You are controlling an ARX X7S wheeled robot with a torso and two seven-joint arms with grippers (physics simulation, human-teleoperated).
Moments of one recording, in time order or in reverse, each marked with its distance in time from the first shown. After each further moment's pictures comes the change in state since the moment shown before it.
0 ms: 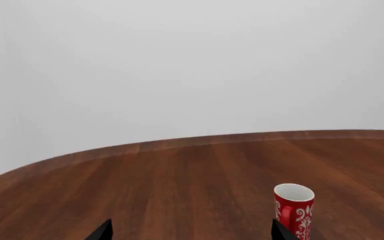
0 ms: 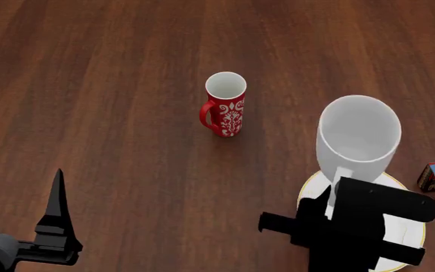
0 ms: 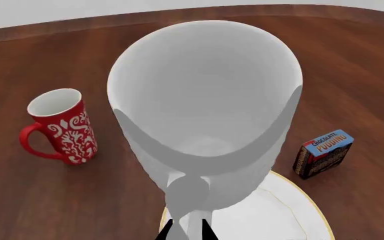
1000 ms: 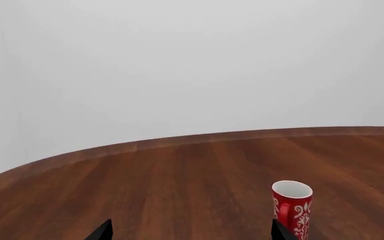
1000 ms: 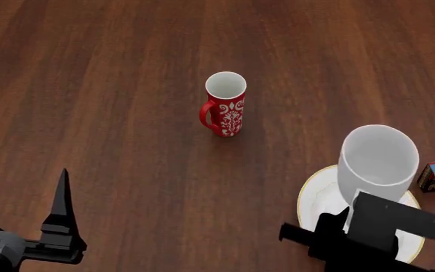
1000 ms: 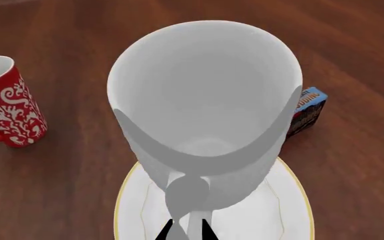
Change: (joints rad) left arm -0.017 -0.001 0.021 -0.020 0.003 0.001 -0.006; right arm -0.011 -0.016 0.027 0.194 -0.024 -0.096 -0.028
